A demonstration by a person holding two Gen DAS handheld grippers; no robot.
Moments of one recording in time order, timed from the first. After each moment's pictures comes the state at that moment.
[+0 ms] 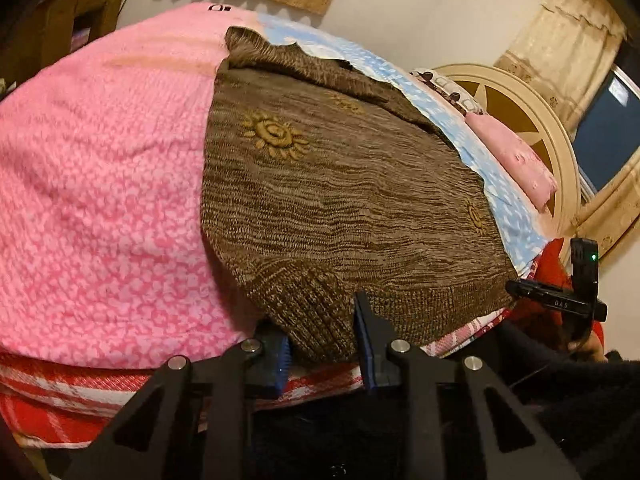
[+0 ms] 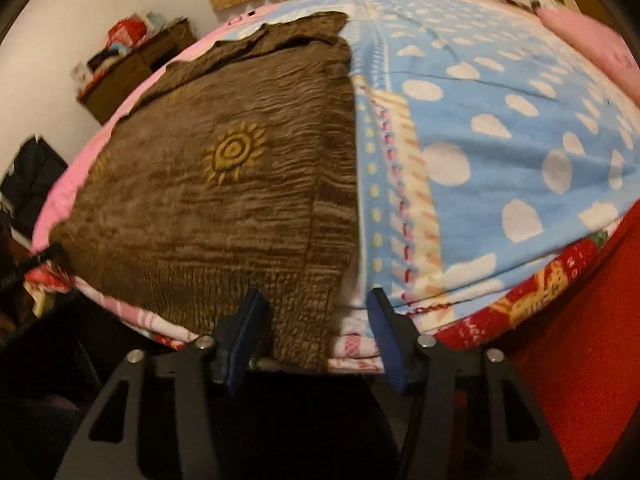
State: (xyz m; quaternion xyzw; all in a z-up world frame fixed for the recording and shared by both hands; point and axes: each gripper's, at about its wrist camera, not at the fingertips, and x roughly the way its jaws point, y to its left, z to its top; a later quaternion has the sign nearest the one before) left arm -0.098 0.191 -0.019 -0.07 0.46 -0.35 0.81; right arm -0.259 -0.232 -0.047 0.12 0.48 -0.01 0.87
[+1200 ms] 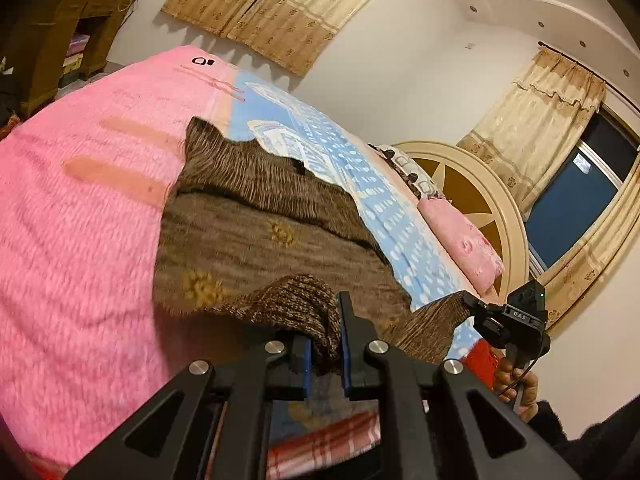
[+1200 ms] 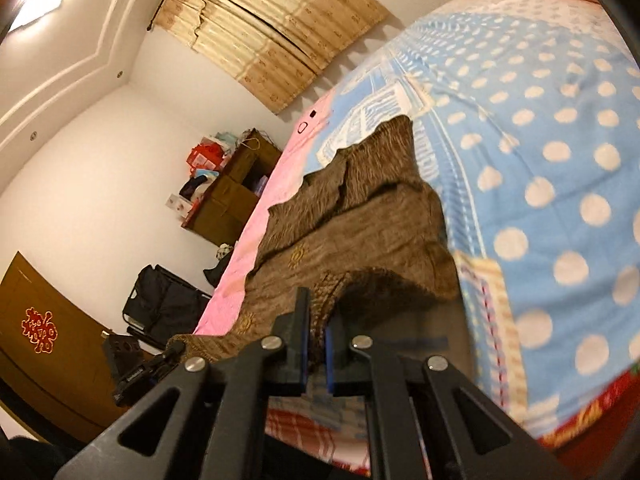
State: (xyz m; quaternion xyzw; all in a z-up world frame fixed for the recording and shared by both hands) left arm -0.048 0.186 0.076 -0.19 0.38 -0.39 0.82; right arm -0.225 -0.295 0.046 0.37 0.30 0.12 0.87
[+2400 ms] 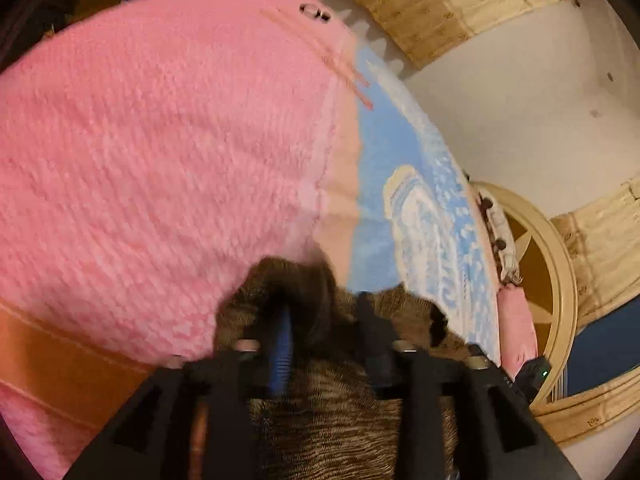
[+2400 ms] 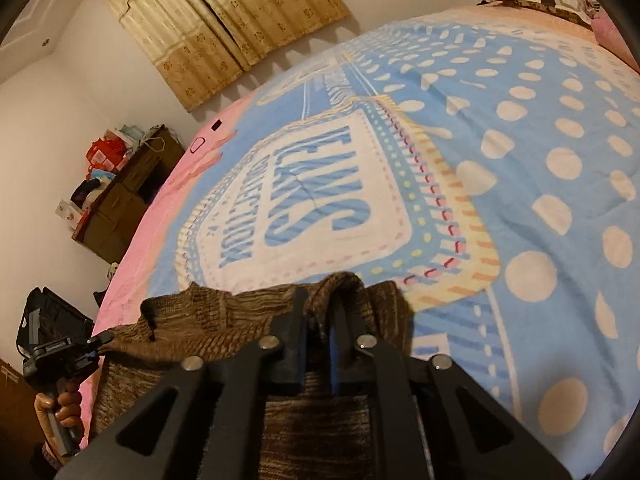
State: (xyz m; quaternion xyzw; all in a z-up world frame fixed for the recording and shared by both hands) left arm 0.292 0.151 0.016 -0.28 0.50 -0.25 0.78; right arm 0.114 -0.359 0.001 0.28 0.35 -0.03 0.89
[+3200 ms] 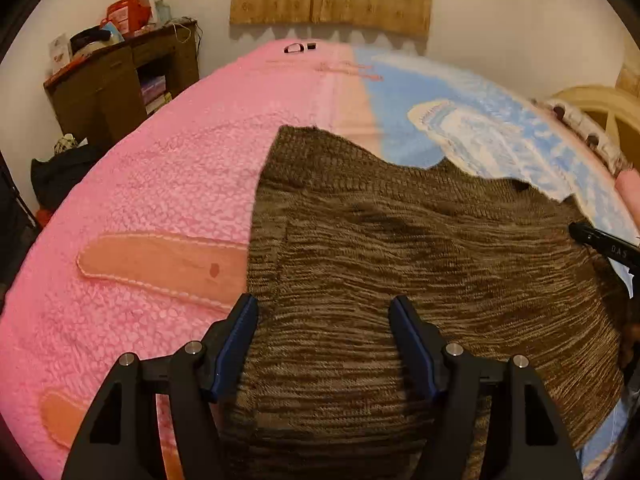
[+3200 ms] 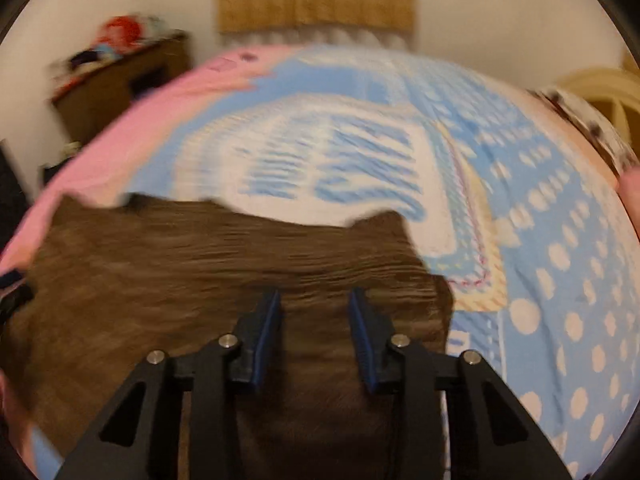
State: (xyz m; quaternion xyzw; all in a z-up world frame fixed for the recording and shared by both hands) left arm 0.177 0.102 0.006 0.01 0.42 -0.13 0.90; right arm 0.136 -0.286 -0.003 0.05 0.42 -0.06 0.90
